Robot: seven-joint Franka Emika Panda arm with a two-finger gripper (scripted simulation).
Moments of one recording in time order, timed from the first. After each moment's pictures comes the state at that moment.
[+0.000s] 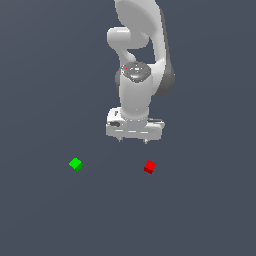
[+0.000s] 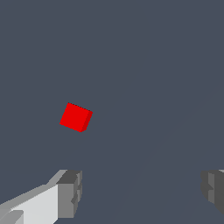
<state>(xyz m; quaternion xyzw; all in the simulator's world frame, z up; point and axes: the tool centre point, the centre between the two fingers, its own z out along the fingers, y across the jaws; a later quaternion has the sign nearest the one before) 0.018 0.020 0.166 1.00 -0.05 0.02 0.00</state>
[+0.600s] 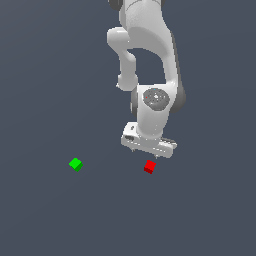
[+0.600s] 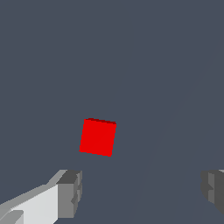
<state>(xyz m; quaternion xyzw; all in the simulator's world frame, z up) 0.042 0.070 0.110 0.99 -0.16 0.01 0.00</state>
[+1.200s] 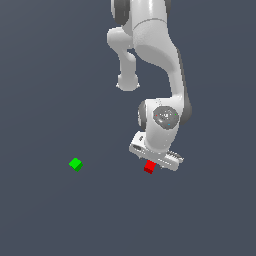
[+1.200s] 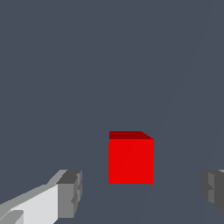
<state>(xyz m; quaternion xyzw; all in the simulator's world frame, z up) 0.065 0.100 0.073 0.97 -0.23 0.00 0.00</state>
